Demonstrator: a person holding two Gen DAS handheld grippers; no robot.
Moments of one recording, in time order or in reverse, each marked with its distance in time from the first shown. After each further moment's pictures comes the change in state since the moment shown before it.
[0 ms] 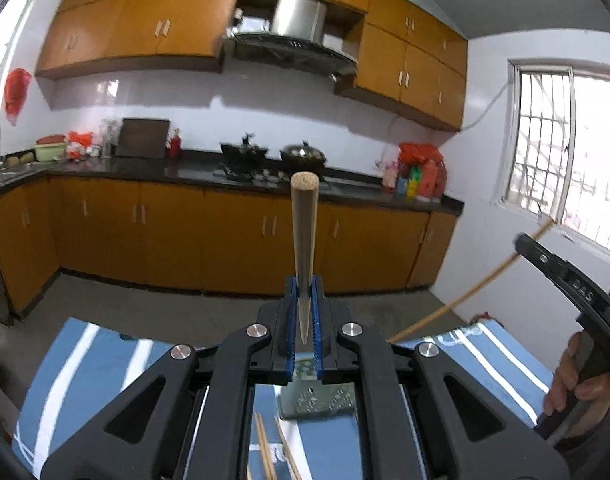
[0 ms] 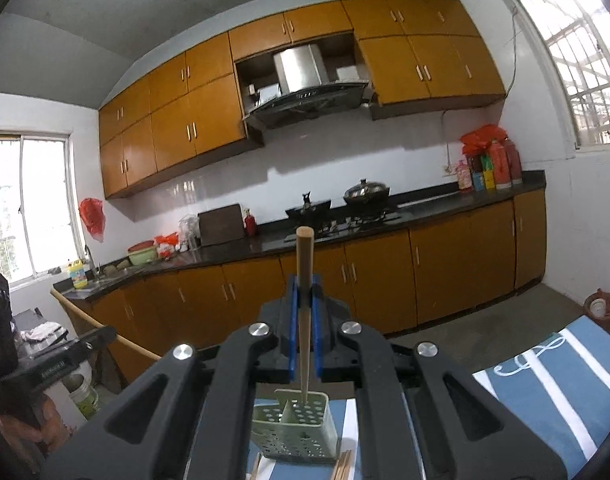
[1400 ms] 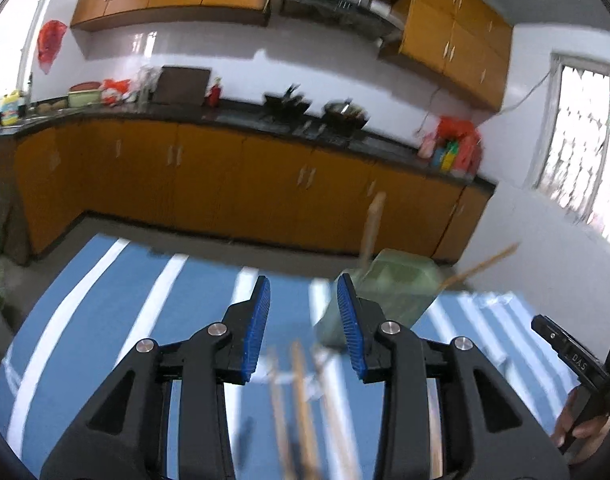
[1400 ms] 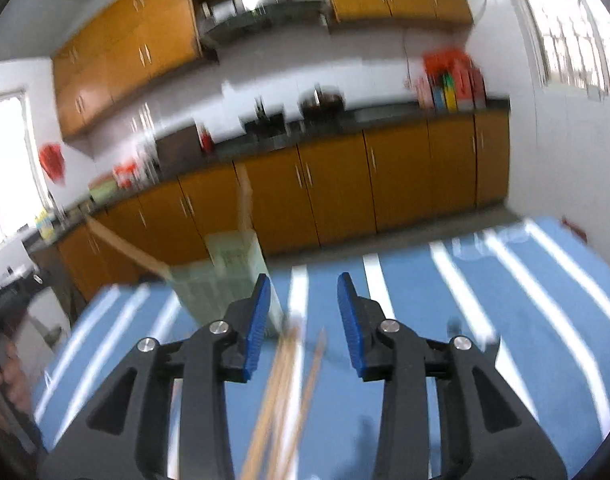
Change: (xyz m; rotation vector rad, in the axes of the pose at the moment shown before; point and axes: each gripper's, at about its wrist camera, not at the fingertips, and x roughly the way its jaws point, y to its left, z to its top) left arm -0.017 0.051 -0.087 -0.090 0.149 0.140; right arm -0.015 -0.046 -0.157 0.062 0.396 -0.163
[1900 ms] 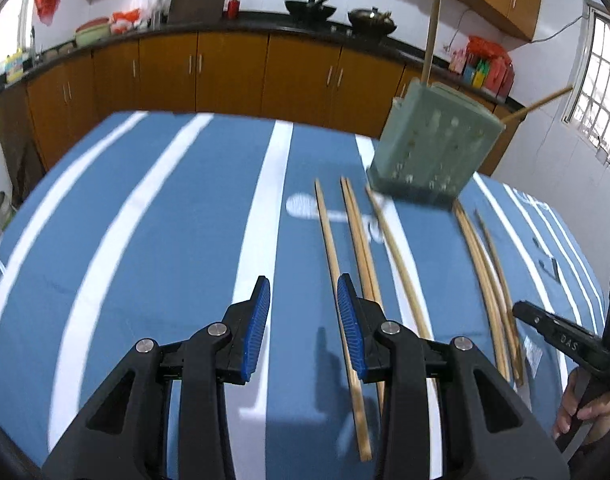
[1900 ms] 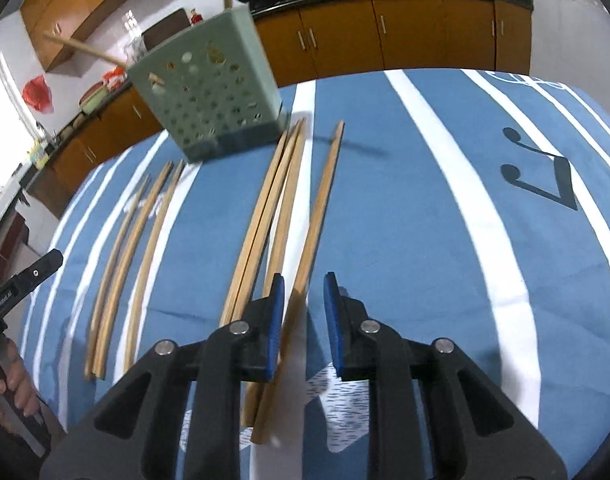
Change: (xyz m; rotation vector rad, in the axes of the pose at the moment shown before) left arm 0.028 0.023 -0.116 -0.009 0.291 0.056; right arm 0.065 0.021 -0.100 -0.001 0.361 0.030
